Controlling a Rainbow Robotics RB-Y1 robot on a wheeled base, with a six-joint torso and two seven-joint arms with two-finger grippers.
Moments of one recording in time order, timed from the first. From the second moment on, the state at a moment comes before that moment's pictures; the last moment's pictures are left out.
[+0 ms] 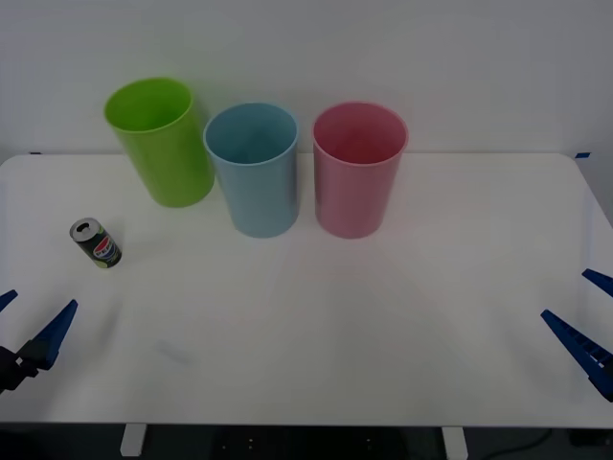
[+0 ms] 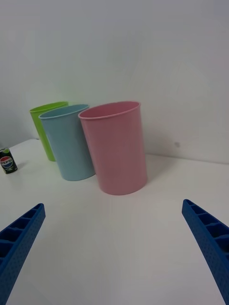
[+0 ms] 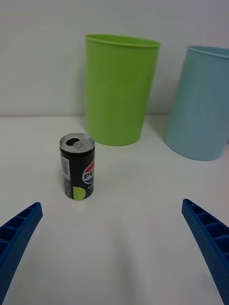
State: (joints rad) right arm 0.35 -0.40 -0.52 -1.66 0.96 -1.22 0.00; left arm 0.39 0.38 0.42 -1.63 -1.05 -0.72 -0.01
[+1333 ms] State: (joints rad) right arm 0.35 -0.40 -0.52 -1.66 0.96 -1.22 0.00; left arm -0.01 0.38 0.43 -1.17 -1.18 -0.66 -0.16
